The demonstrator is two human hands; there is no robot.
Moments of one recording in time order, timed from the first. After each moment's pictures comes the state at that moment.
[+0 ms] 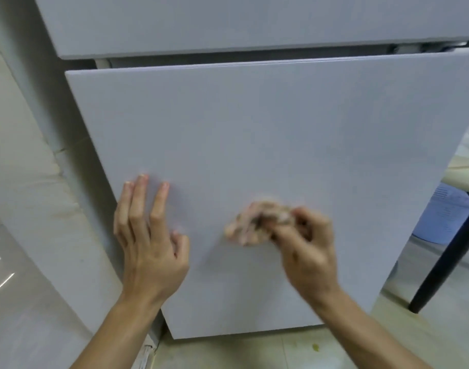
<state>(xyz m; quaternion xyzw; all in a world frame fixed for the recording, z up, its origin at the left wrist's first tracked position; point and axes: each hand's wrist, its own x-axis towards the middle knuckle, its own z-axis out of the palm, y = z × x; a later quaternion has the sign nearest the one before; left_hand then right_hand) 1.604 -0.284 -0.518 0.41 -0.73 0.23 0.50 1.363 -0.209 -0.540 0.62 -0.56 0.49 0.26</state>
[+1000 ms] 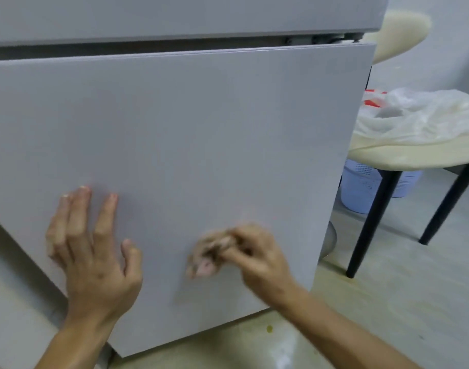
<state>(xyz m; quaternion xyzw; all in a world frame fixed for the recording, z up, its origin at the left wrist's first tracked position) 1.560 -0.275 -0.524 0.34 -0.74 0.21 0.54 1.312 -0.197 -0.584 0.69 -0.50 0.46 0.26</state>
